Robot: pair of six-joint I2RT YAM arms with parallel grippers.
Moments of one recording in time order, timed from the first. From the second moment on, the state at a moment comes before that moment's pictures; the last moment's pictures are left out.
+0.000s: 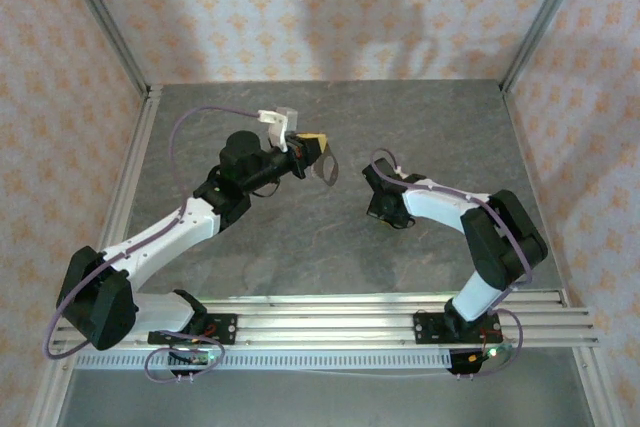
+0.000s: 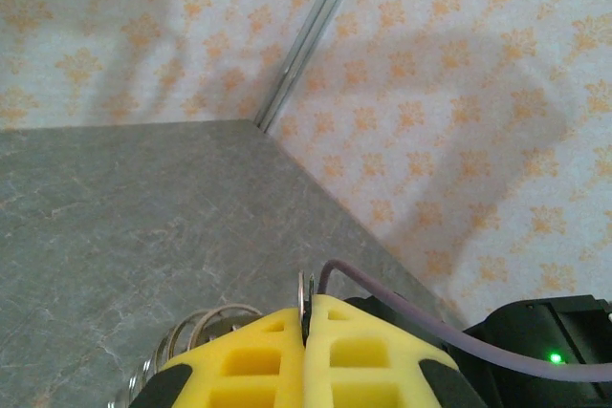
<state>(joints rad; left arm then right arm) -0.55 1.28 0.90 0.30 0.29 -0.47 0.55 1.63 0.90 -0.54 0.19 0.91</state>
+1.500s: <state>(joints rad) -0.61 1.29 0.95 0.19 0.26 -0.21 0.23 1.05 0.61 0.27 -0.72 0.95</state>
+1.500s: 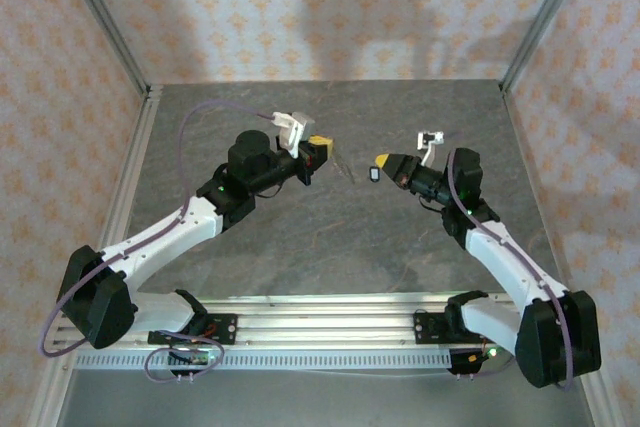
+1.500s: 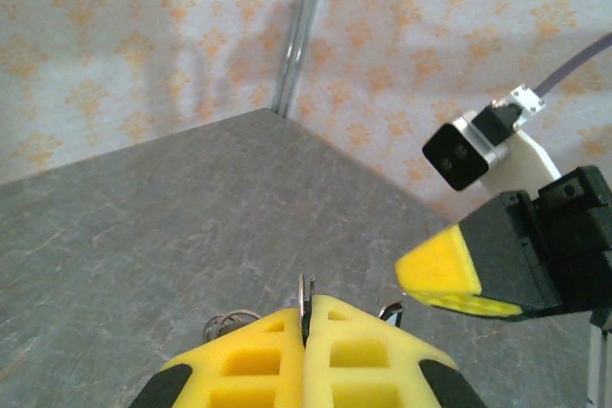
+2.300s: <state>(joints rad) -0.59 1.22 0.83 0.25 0.27 -0.25 0.25 1.20 0.61 -0.31 -0.38 0.75</state>
